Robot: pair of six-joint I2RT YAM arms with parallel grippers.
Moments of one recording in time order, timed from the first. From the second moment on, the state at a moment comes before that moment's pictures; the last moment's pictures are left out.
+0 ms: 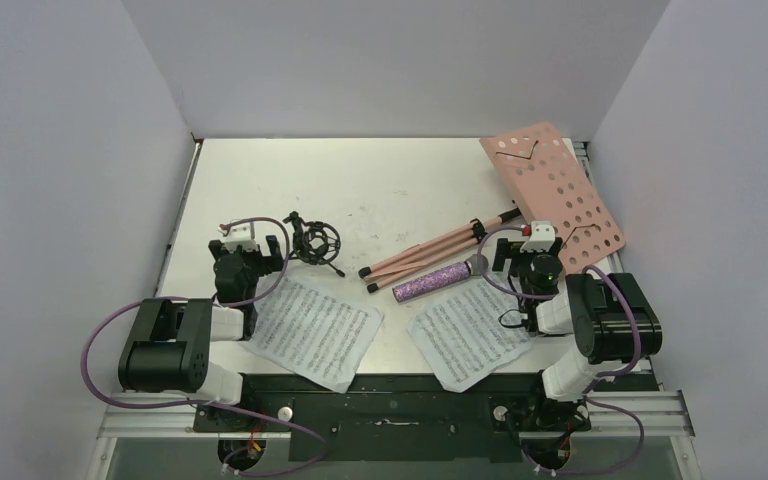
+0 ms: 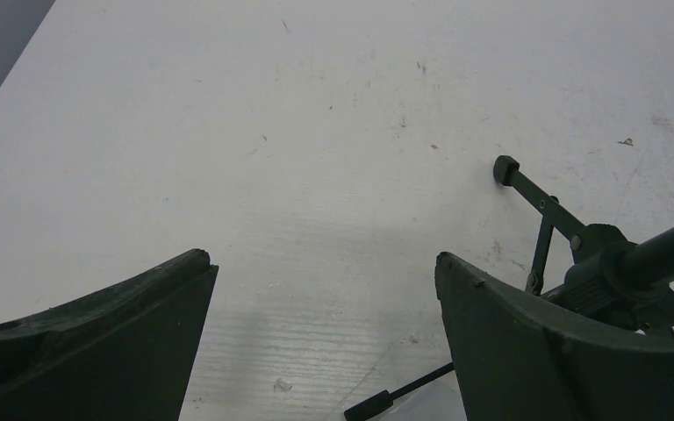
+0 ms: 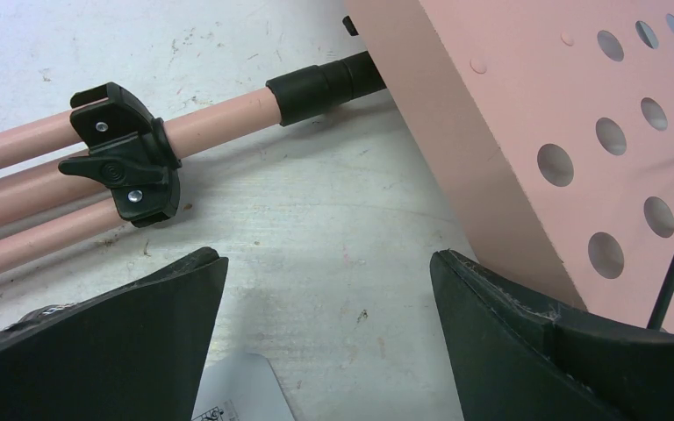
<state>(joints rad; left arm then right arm) -0.03 1.47 0.25 1.03 -0.09 -0.08 0.02 1.62 0.25 1.14 0.04 -0.05</state>
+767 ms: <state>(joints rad) -0.02 1.02 0.58 0.18 -0.37 -0.34 0.17 1.15 0.41 0.62 -0.16 -0.11</state>
